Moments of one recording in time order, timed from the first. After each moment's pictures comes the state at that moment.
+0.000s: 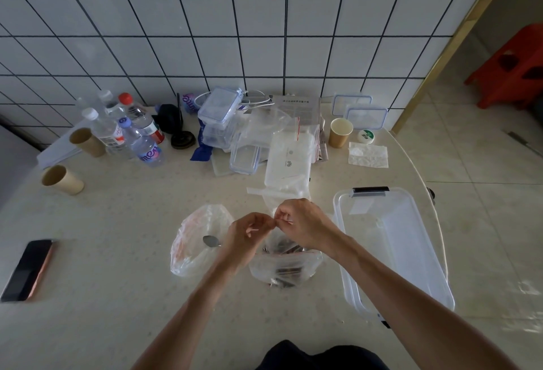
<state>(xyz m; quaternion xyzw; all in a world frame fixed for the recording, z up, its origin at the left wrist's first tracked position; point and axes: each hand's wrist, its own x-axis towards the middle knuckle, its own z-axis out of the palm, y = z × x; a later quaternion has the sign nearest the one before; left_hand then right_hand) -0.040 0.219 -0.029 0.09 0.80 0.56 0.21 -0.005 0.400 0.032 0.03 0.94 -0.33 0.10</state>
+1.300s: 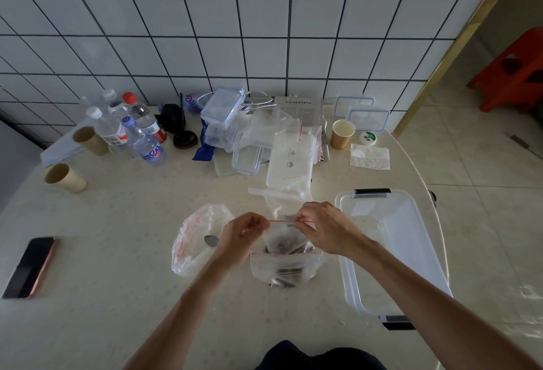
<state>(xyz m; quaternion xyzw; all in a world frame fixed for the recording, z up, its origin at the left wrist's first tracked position) -0.043 0.207 -0.014 0.11 0.83 0.51 0.21 0.017 0.438 0.023 -0.04 0.95 -0.30 0.03</state>
